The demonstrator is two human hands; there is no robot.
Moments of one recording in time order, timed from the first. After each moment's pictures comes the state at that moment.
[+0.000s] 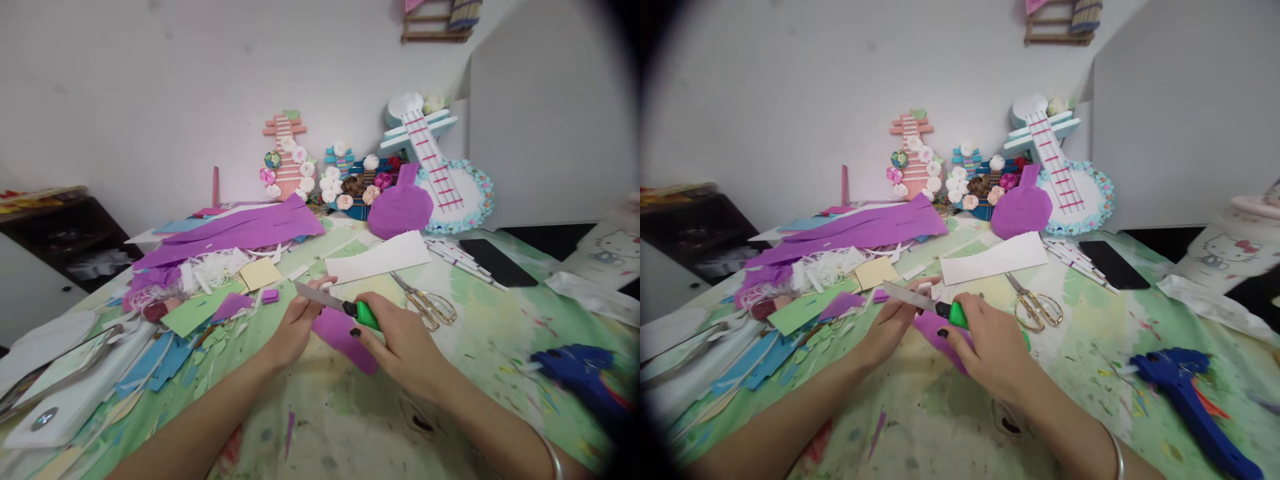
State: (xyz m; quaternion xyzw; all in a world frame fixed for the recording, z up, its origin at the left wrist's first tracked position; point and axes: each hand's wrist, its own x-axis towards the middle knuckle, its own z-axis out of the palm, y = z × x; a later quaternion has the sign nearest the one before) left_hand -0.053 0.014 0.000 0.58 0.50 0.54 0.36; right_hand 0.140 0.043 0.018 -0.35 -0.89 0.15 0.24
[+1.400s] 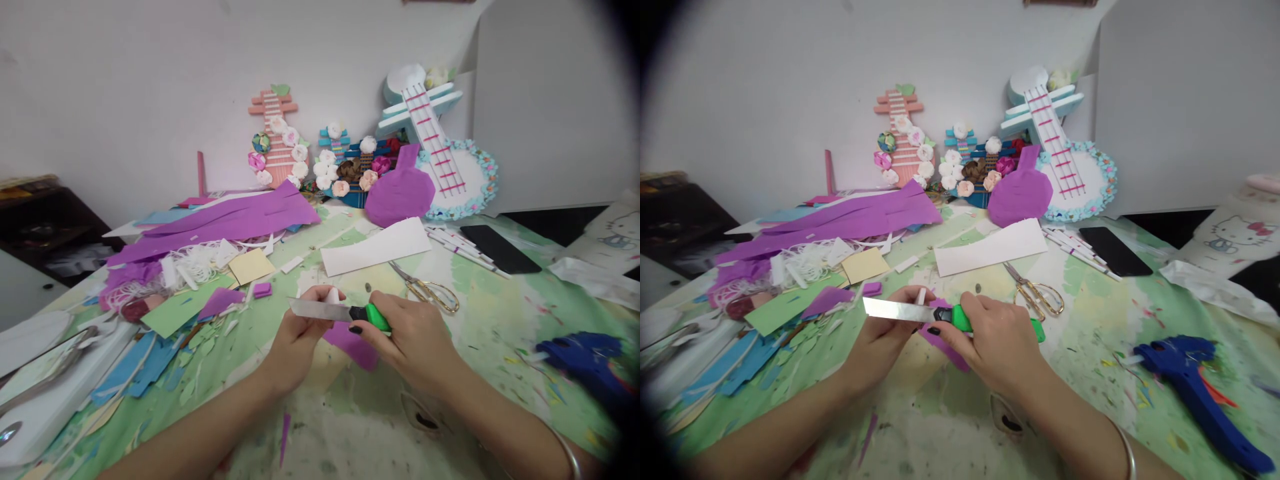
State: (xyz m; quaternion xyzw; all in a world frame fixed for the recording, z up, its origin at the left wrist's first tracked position) left_hand -0.038 -0.004 -0.003 0.55 0.44 0.56 0.43; right_hand 0.144 0.045 0.010 -0.36 -0.89 -0.03 0.30
